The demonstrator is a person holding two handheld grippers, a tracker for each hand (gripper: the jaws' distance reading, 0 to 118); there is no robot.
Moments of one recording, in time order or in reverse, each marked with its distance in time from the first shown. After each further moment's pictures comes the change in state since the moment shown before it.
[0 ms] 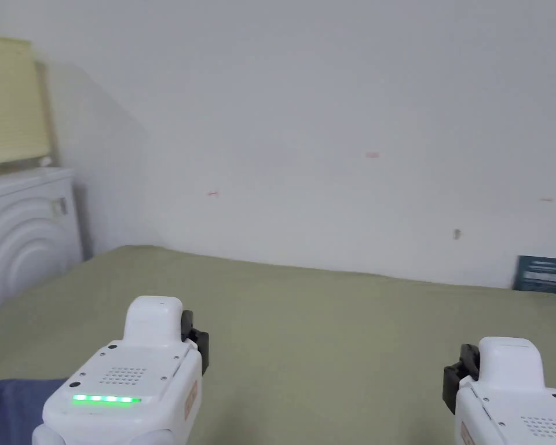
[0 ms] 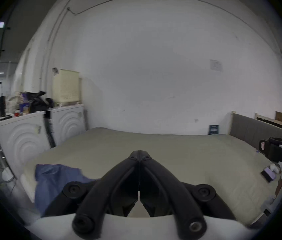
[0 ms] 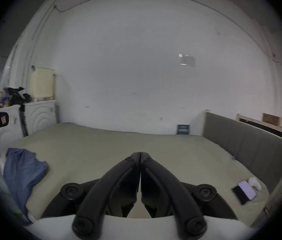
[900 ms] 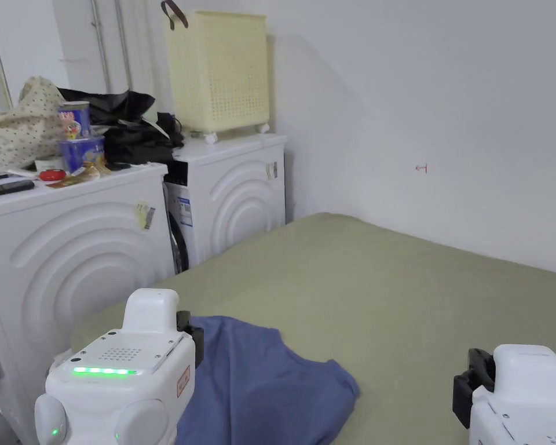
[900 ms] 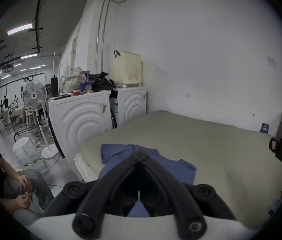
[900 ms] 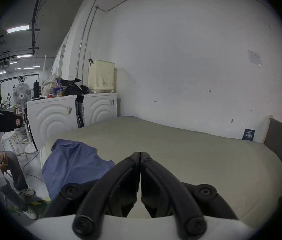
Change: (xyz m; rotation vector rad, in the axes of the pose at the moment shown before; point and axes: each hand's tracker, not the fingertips) left arm -0.197 -0.037 0.022 -0.164 0.402 0.065; right arm -0.195 -0.015 -0.054 -0.050 0.443 0.052
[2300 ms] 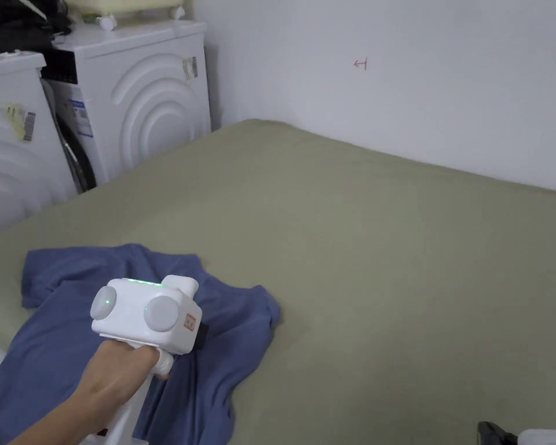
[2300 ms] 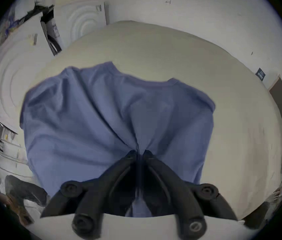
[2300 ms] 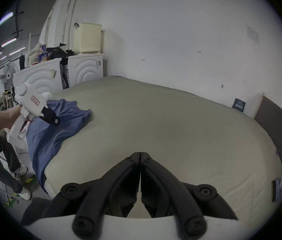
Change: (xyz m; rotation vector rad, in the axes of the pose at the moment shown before) left arm 0.094 -0.096 -0.248 -0.678 -0.244 -0.200; right arm 0.065 -0.098 0.032 -0.314 -0.116 0.002
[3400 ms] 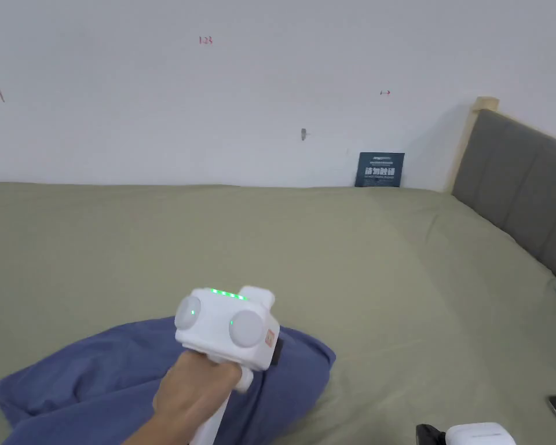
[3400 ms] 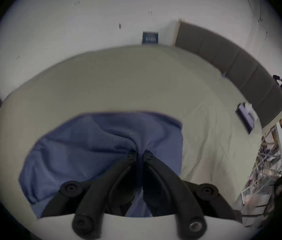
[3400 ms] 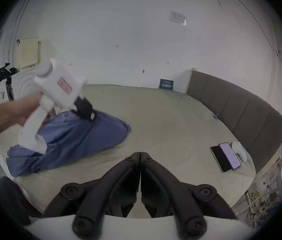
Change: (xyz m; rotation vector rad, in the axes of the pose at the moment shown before) left arm 0.567 -0.018 0.056 0.007 -0.497 -0.617; right arm 0.214 -0.083 0.149 -0.042 -0.467 -0.223
